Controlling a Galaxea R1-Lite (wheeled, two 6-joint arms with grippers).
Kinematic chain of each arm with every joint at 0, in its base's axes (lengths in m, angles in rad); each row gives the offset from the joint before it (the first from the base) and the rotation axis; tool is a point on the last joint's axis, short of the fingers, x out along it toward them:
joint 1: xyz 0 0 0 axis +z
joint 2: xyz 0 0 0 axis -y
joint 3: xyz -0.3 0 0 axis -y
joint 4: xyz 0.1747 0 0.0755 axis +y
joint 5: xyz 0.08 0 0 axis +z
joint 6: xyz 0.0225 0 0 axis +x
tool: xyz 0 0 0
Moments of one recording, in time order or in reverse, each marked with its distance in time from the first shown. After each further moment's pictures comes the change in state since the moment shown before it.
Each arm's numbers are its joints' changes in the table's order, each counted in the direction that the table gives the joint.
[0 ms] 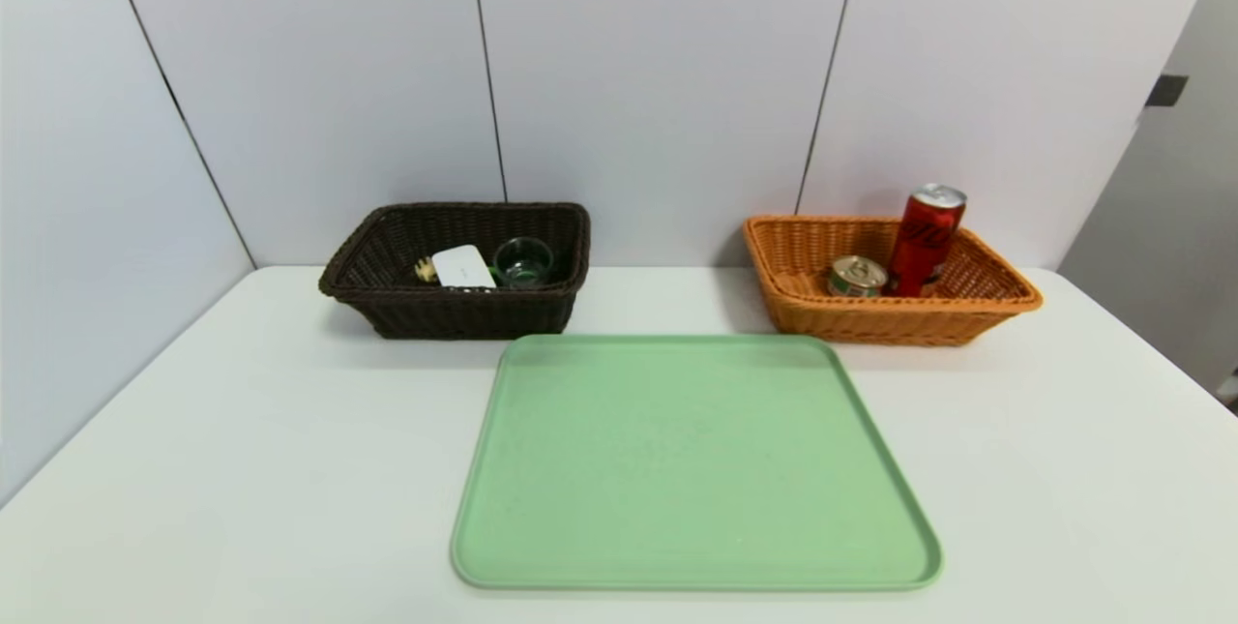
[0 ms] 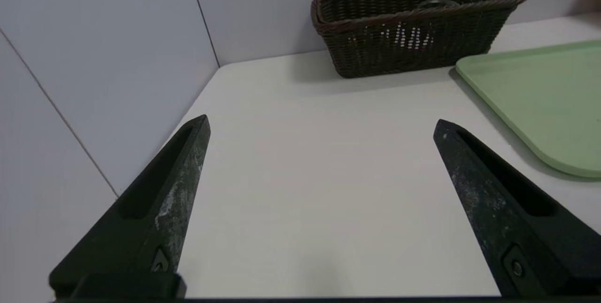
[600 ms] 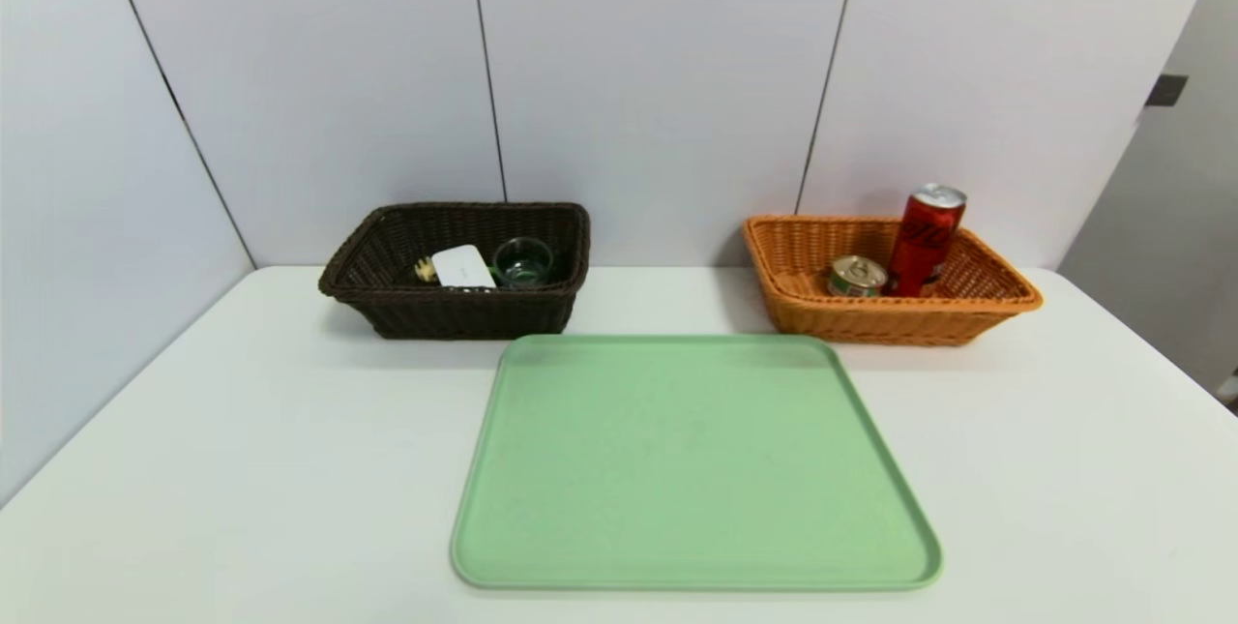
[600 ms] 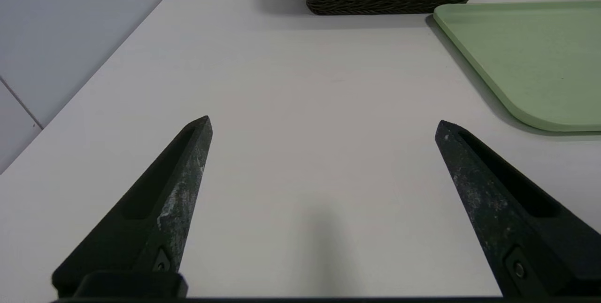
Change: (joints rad) left arm 0.000 0.000 -0.025 0.134 -0.042 -0.155; right arm 0.000 0.000 -0.004 0.239 0.086 0.155
